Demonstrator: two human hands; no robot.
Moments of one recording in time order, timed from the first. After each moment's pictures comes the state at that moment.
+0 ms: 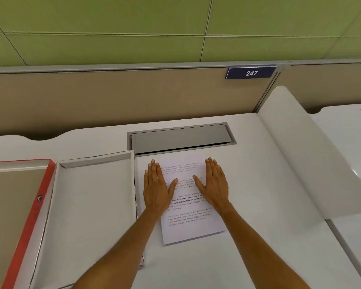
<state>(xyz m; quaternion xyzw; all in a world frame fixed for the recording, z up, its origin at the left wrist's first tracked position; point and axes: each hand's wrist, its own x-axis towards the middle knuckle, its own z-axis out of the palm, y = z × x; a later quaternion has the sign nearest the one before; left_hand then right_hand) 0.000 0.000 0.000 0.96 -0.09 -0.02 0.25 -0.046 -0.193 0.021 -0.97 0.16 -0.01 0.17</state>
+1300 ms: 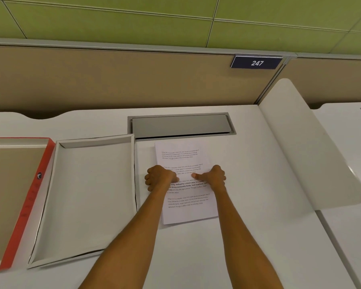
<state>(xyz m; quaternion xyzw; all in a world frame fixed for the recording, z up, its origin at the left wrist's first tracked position) 0.005 -0.026 0.046 0.87 0.25 -0.32 0.29 -0.042 -0.191 0.038 -0.82 0.43 0.15 0.35</state>
